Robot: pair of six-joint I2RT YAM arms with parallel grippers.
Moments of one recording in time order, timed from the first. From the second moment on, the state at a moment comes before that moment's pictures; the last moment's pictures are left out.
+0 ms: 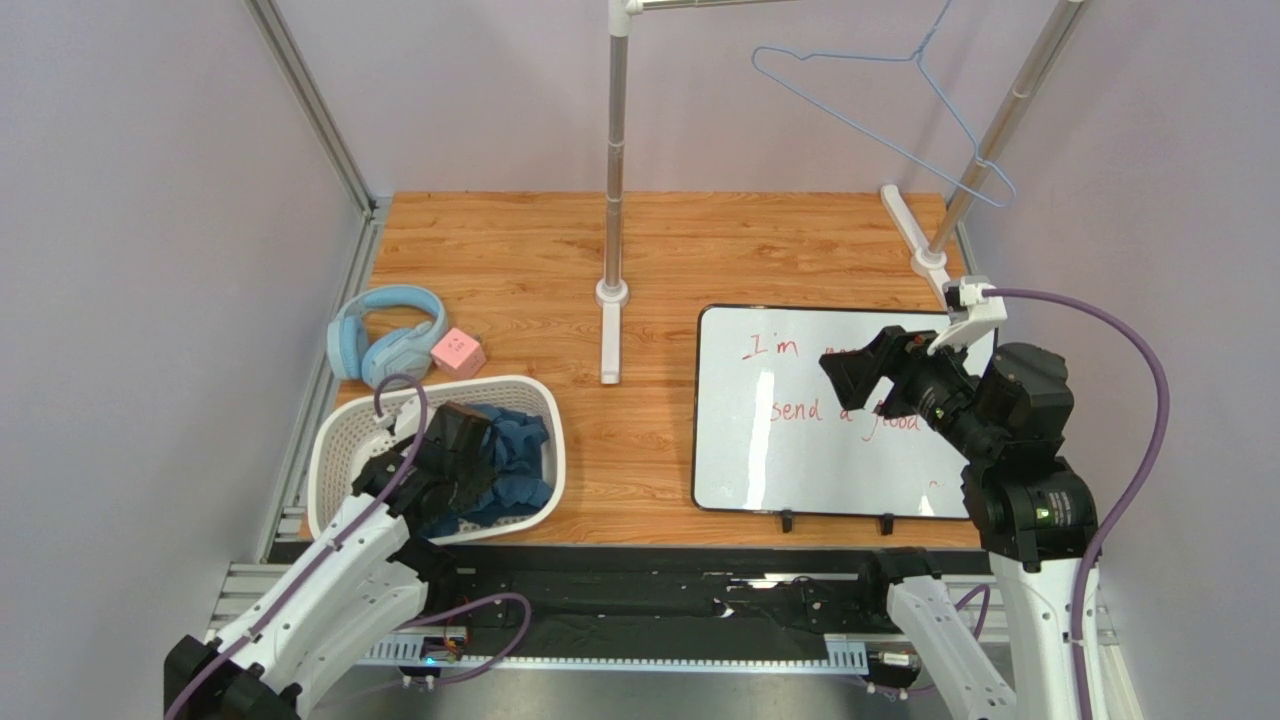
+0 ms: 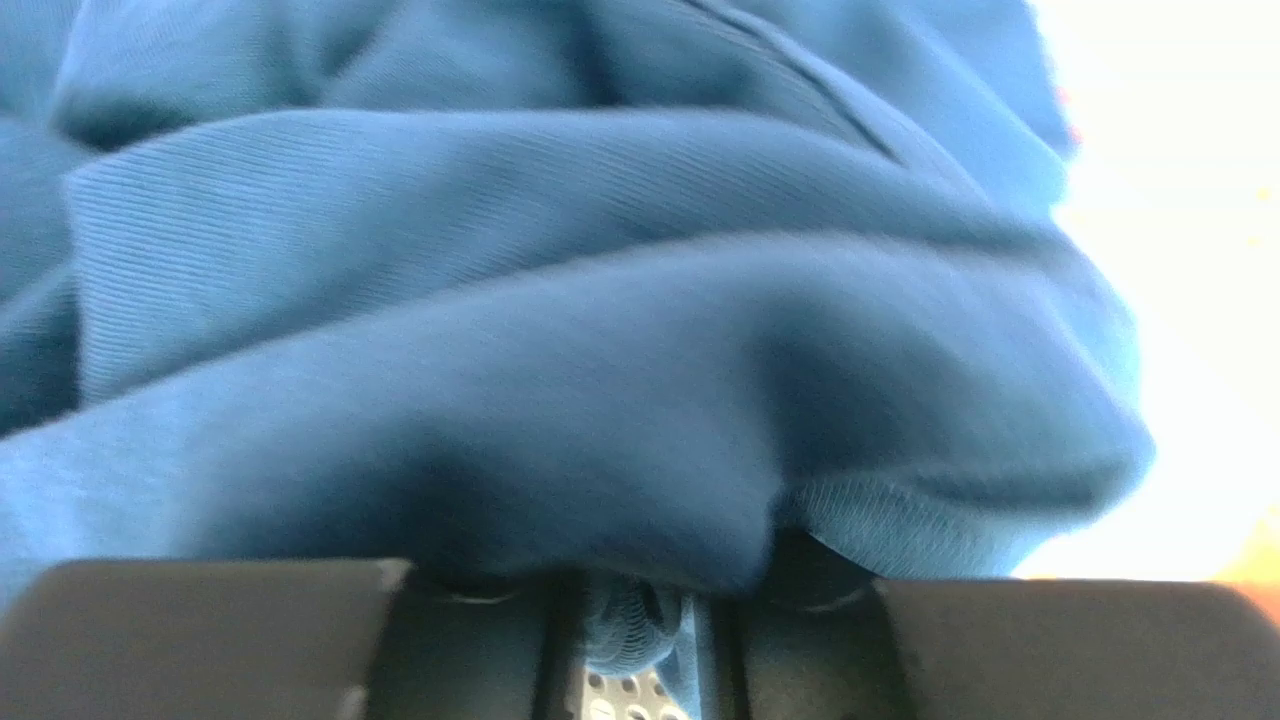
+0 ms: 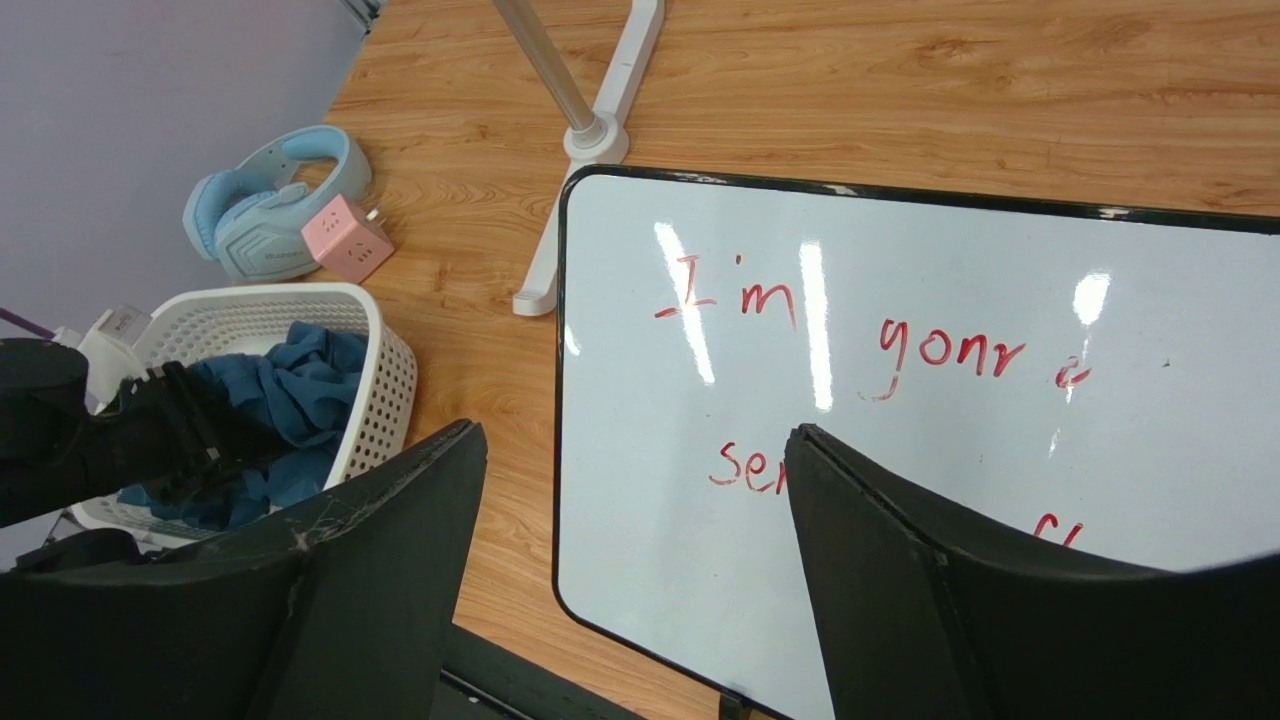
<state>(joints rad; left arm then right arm) -0.45 0.70 0.46 -0.84 -0.35 -1.14 0.10 0.63 1.07 -0.72 -0.36 0.30</state>
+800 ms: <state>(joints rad) -0.45 0.48 0.79 -1.02 -0.23 -0.99 0.56 0.75 1.10 -0.77 -0.21 0.33</state>
